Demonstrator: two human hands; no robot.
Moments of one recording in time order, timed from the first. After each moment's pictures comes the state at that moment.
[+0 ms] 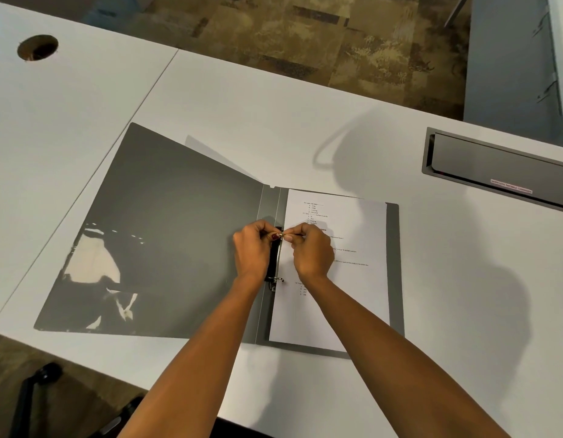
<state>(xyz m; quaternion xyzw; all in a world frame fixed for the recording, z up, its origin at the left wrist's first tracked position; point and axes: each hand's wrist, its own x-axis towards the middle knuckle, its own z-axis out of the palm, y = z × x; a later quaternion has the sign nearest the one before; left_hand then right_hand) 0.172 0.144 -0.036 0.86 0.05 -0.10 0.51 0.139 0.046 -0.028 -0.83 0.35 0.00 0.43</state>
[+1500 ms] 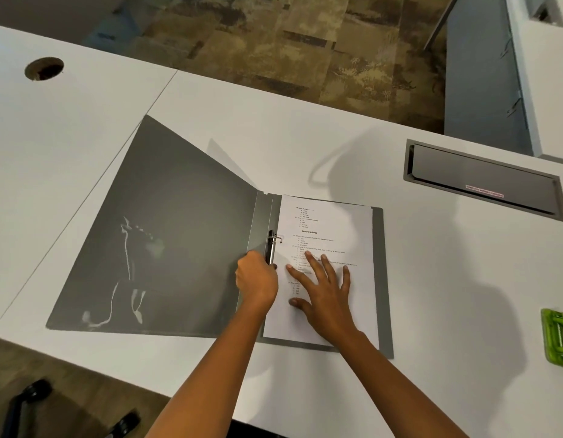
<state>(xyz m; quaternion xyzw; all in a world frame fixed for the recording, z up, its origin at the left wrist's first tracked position) 0.126 0.133 -0.008 0.92 0.13 -0.21 0.29 0.032 0.019 -0.059 -0.98 0.08 0.03 0.17</state>
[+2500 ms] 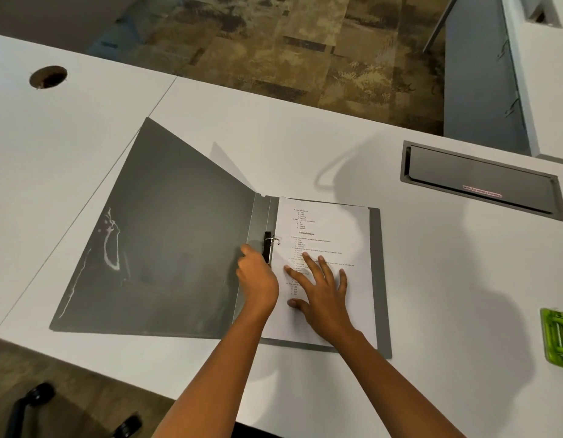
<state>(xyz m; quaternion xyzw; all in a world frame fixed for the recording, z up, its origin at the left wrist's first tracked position) 0.122 0.122 -0.008 0.93 0.15 -0.16 0.31 0.035 0.016 -0.058 -0.98 0.09 0.05 0.18</state>
